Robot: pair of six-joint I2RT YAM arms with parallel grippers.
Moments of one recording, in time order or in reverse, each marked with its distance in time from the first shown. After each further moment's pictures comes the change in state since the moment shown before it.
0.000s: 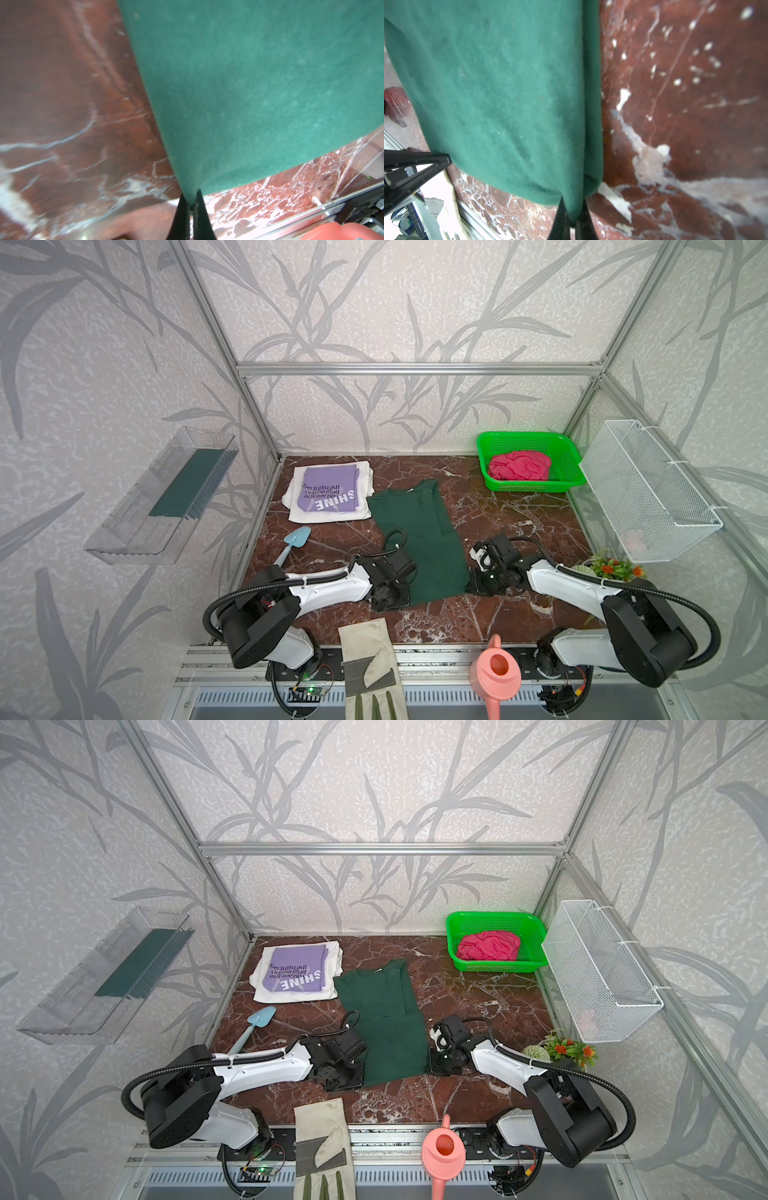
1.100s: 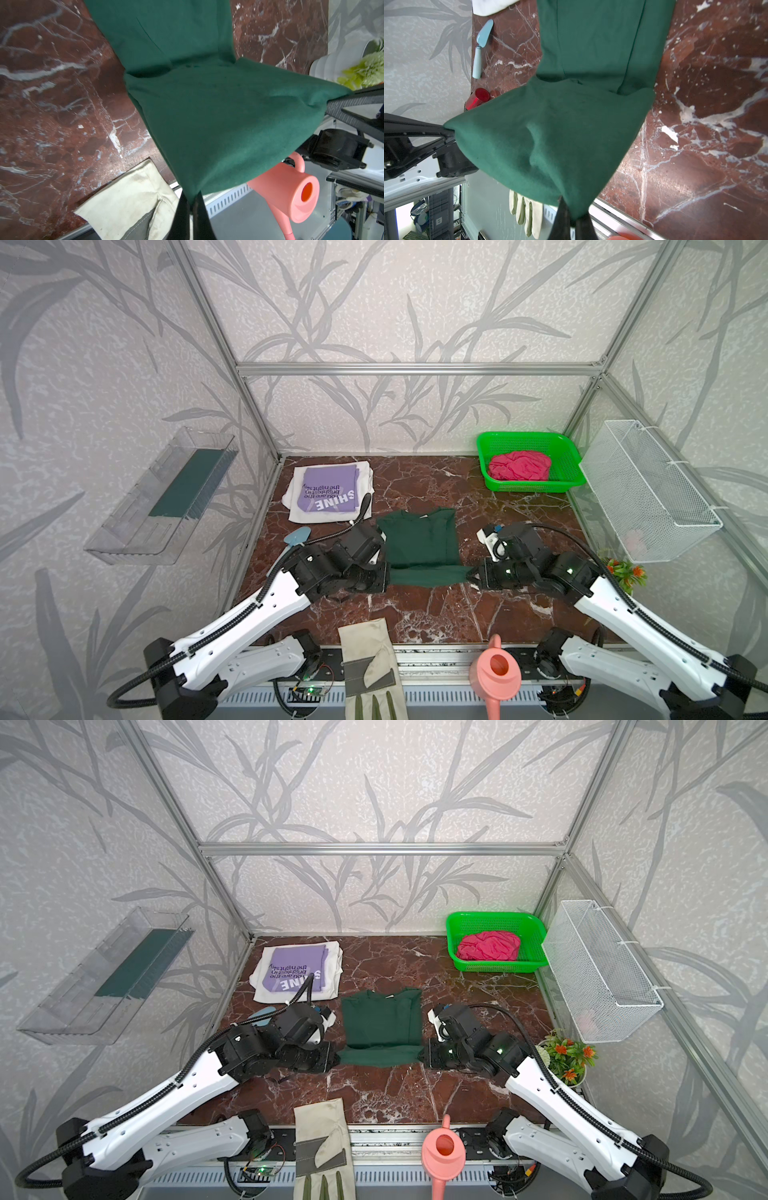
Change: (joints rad) left arm 0.122 -0.430 0.327 -0.467 -0.023 0.273; right arm 0.211 -0.348 0.393 -0.426 0.124 0.204
